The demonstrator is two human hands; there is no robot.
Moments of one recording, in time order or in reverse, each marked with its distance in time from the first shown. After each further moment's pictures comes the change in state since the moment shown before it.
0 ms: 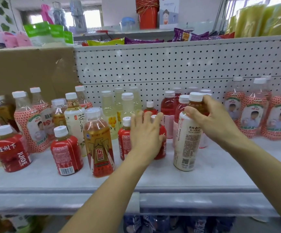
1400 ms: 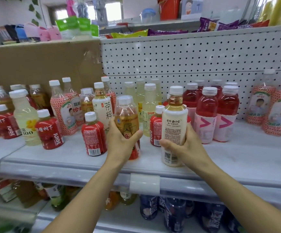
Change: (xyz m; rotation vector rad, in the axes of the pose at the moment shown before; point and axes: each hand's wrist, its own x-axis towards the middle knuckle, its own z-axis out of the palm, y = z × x) left_hand -0.079 -0.096 -0.023 -0.880 0.217 -0.515; right_hand -0.062 0.018 0.107 0.254 -0.236 0.091
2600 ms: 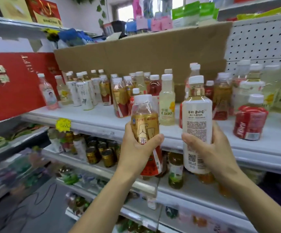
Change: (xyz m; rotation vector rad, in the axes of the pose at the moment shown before) left_hand -0.024 -0.104 -0.422 -0.088 0.017 -0.141; right_hand -0.092 -0.169 0.383 0.243 -0.051 -0.036
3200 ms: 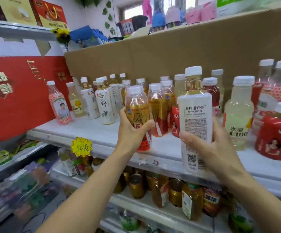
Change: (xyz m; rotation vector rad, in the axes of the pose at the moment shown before) left_hand 0.236 -0.080 -0.138 0.086 0.064 0.131; right_hand 0.112 0.007 0.195 0.021 -0.047 -0.077
